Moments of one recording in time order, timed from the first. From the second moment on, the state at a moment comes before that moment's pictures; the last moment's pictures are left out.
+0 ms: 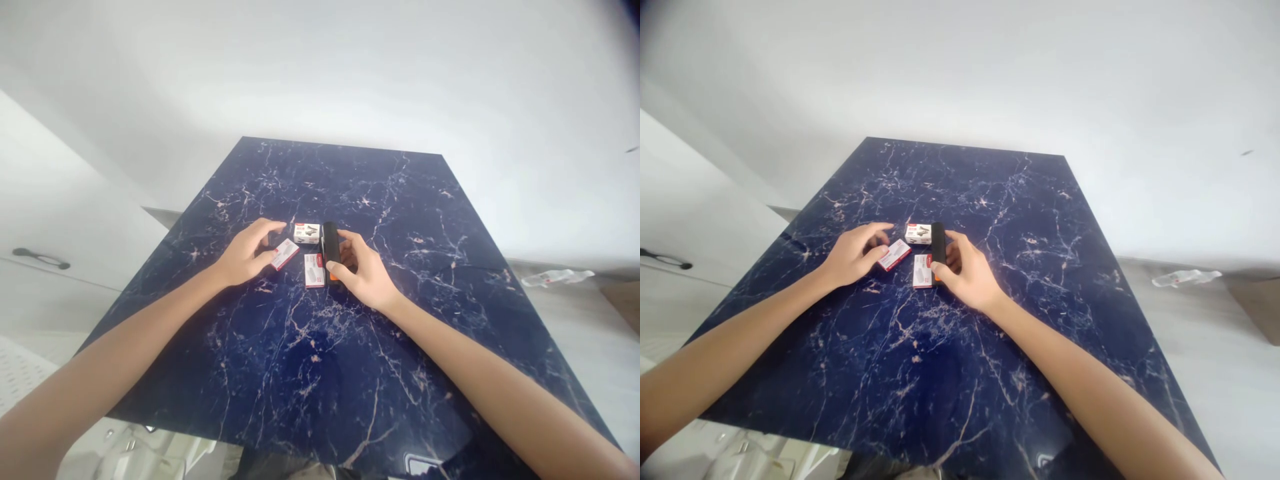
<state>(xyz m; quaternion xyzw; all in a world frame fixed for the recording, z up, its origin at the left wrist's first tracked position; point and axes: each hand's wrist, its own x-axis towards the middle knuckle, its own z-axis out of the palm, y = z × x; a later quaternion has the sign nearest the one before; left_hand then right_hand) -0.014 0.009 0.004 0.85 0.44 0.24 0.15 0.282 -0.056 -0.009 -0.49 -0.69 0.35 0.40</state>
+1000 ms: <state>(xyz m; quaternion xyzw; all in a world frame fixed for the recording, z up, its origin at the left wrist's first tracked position) 0.033 -0.034 -0.004 0.90 0.33 0.24 0.14 0.282 -0.055 -0.009 -0.49 -0.71 0.32 0.40</state>
